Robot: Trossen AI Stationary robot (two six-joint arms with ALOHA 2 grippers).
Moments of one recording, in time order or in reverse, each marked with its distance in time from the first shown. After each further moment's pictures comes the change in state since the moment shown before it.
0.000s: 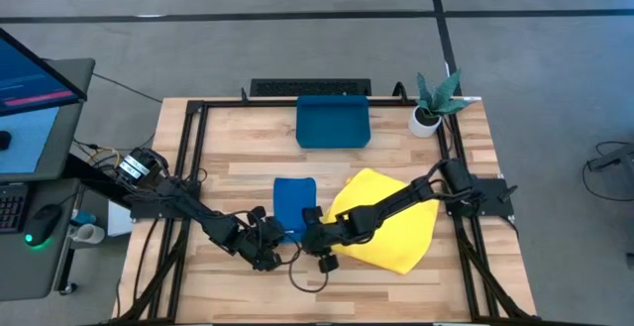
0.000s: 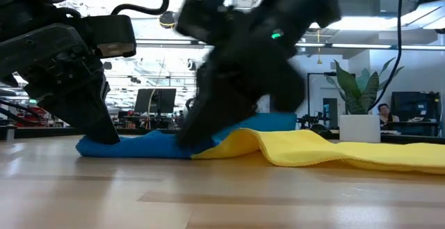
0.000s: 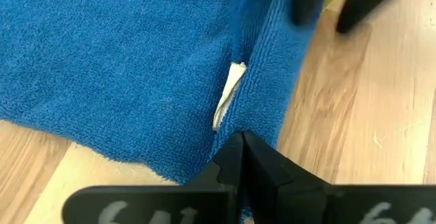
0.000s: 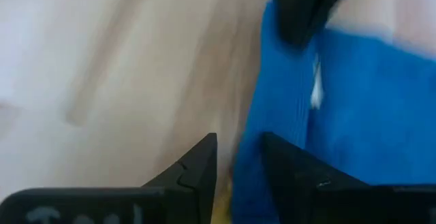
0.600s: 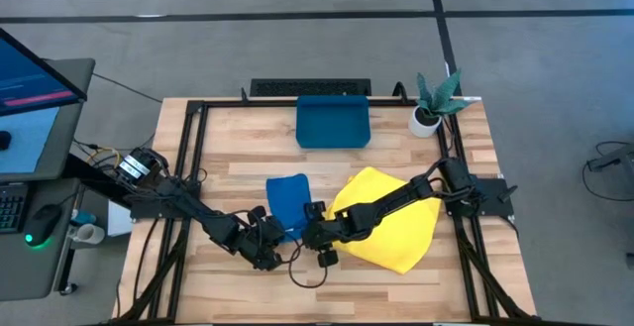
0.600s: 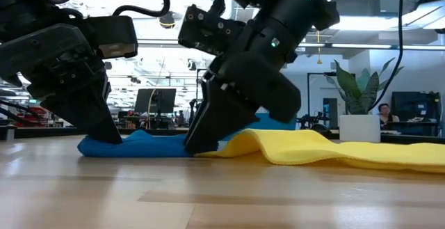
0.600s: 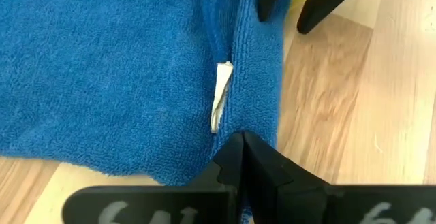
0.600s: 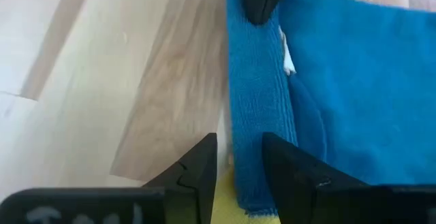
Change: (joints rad) left arm -0.001 0.000 0.000 -0.003 0.007 -0.006; right arm -0.018 -0.015 -0.002 -0.066 0.054 0.033
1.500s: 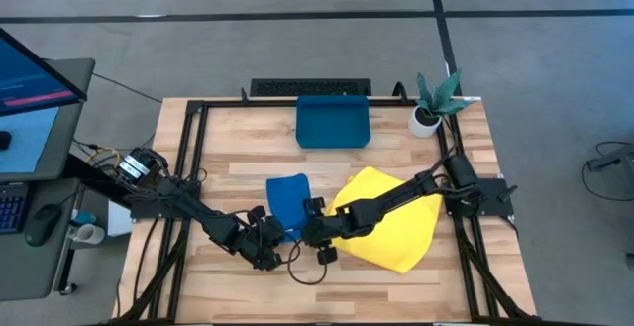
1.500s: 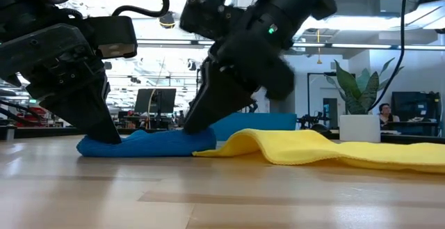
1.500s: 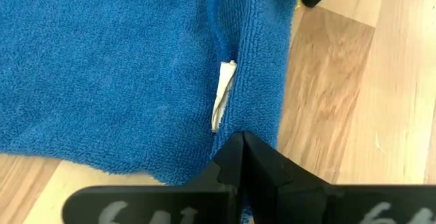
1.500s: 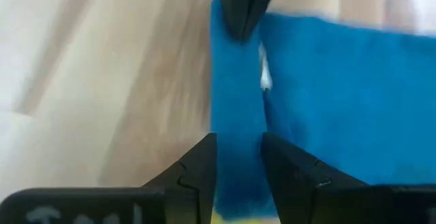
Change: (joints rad) left arm -0.001 0.000 0.000 -0.016 0.002 -0.010; right arm -0.013 -0.032 0.001 -0.001 -0.004 -0.032
